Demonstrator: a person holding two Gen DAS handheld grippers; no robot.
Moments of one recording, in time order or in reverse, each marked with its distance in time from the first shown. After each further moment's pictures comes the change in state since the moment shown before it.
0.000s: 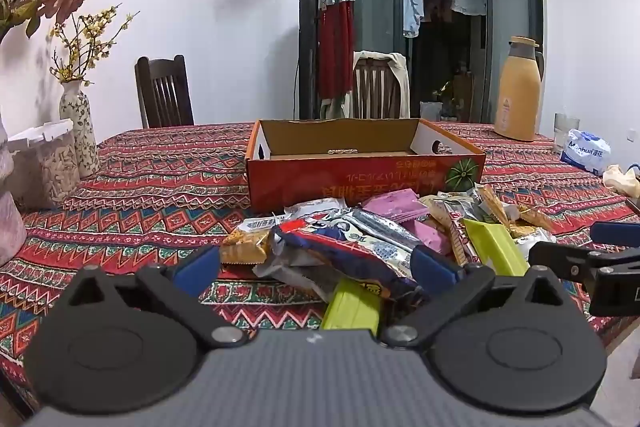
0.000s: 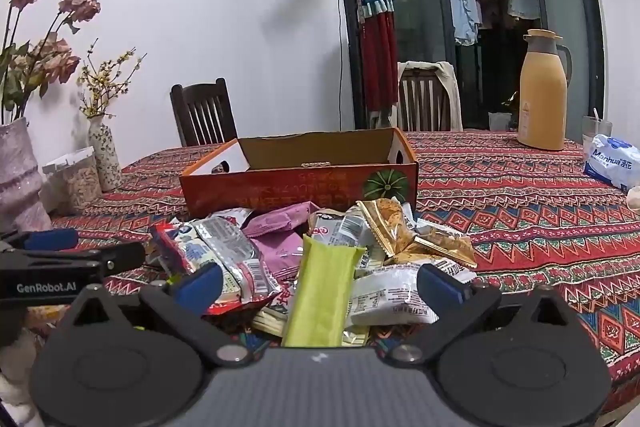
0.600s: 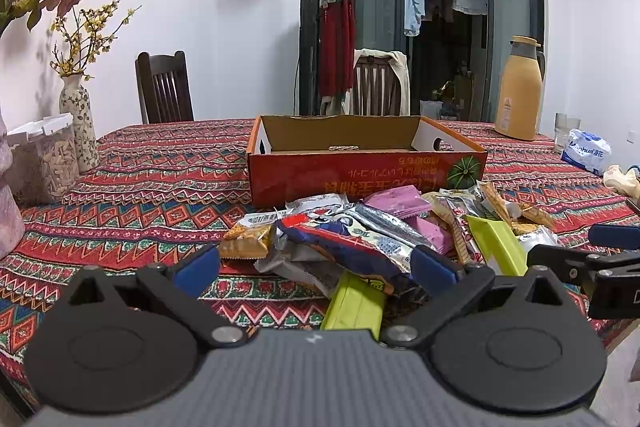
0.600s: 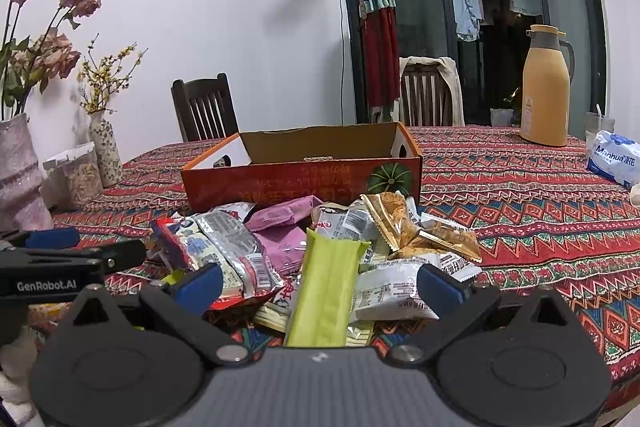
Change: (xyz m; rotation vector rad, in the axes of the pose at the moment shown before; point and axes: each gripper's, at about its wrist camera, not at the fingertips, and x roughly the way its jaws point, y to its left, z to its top) left arm 0.002 0.004 -0.004 -0.010 0.008 -0.004; right arm 0.003 0.002 -0.002 0.001 0.012 0.008
